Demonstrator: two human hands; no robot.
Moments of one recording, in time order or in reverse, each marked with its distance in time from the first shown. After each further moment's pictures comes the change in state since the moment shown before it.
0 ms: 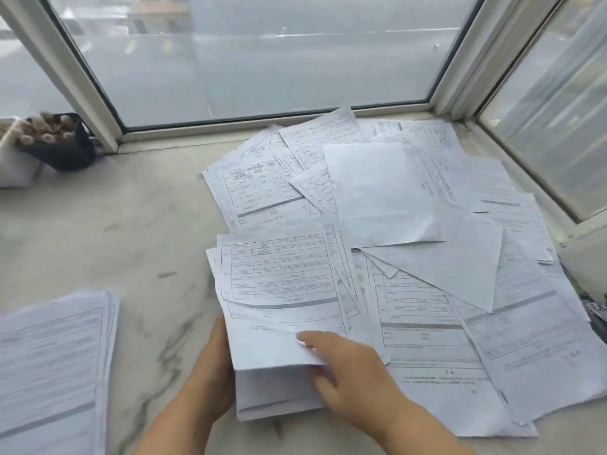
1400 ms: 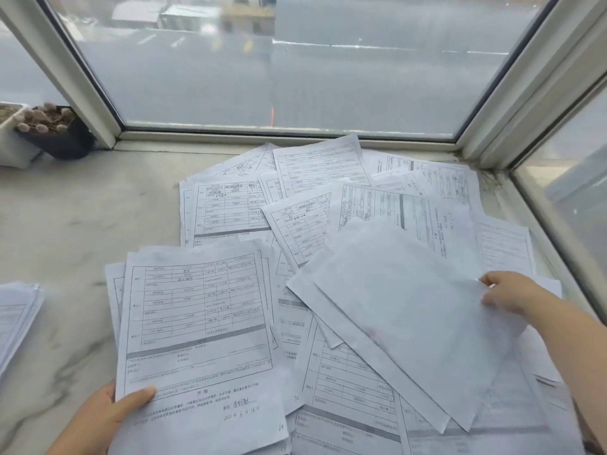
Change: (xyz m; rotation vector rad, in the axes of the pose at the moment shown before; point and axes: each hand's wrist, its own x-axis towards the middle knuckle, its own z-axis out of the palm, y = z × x) left_hand 0.012 -0.028 0.010 0.270 0.593 -0.003; right_hand 0.124 0.293 -0.291 -0.147 -0.084 0.892
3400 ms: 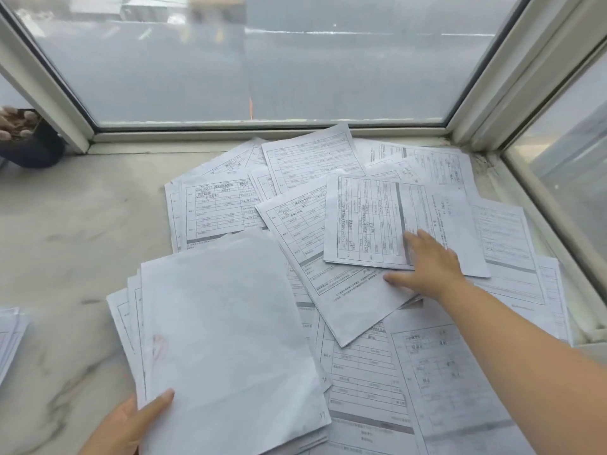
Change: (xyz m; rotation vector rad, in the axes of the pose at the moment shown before) left_hand -0.012 0.066 0.126 -0.181 -0.074 0.199; right_hand -0.005 -0.075 0.081 -0.295 0.196 -0.419
